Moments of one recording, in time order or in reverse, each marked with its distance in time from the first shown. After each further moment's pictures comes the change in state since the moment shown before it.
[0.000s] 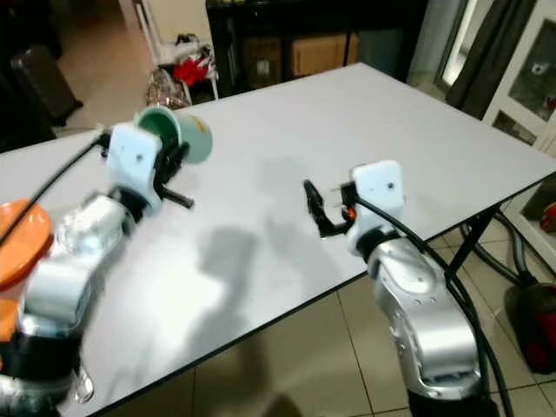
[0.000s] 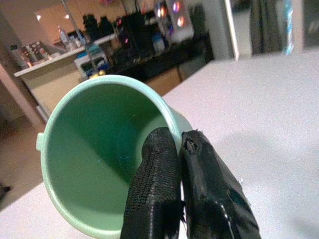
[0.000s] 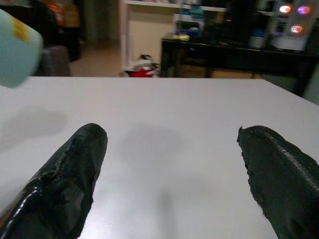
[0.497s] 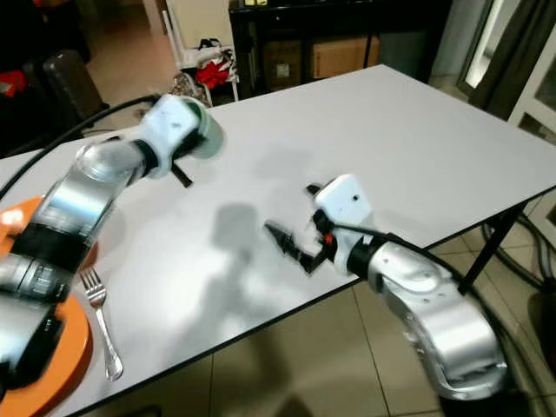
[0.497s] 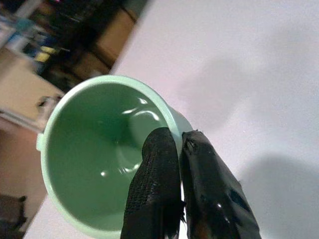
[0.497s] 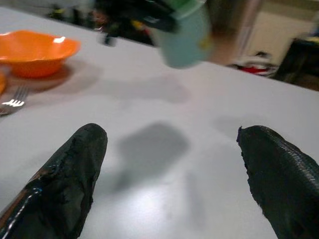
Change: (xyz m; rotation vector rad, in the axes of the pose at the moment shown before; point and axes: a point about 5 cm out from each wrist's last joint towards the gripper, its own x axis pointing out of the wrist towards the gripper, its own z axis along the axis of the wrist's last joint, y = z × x) left arm 0.070 0.023 -0.001 0.274 0.234 -0.345; right arm -0.014 0.016 0.000 -0.143 0.119 0.494
